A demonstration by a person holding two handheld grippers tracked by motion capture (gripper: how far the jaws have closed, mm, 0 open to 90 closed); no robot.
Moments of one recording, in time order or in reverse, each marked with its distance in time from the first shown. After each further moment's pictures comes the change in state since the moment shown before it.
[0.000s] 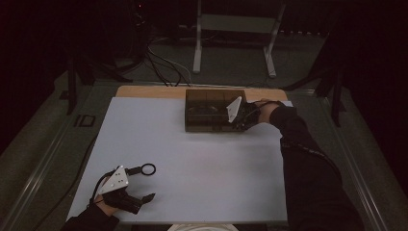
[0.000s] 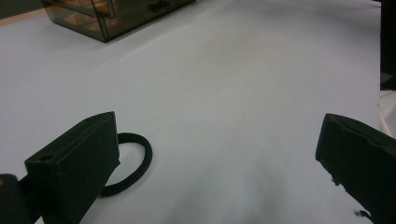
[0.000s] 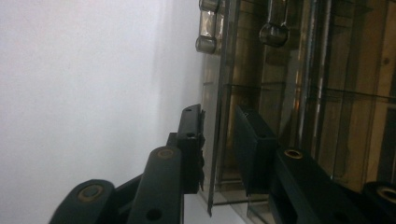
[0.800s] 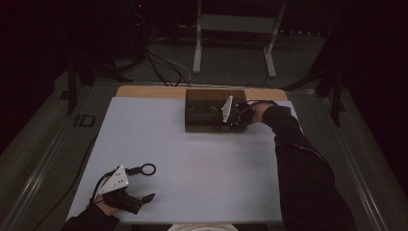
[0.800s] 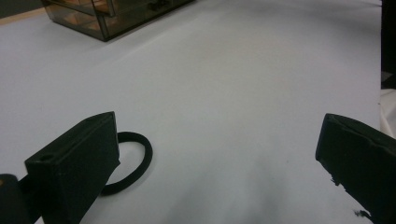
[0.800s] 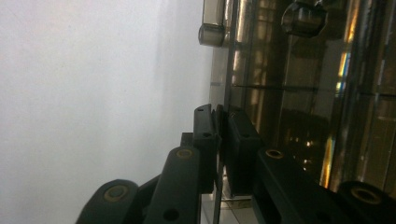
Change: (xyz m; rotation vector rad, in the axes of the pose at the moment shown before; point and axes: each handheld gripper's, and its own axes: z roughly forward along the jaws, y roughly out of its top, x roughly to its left) left arm 0.000 0.000 0.000 0.005 0.000 0.004; right arm -0.014 0.006 0.025 0.073 0.116 0.035
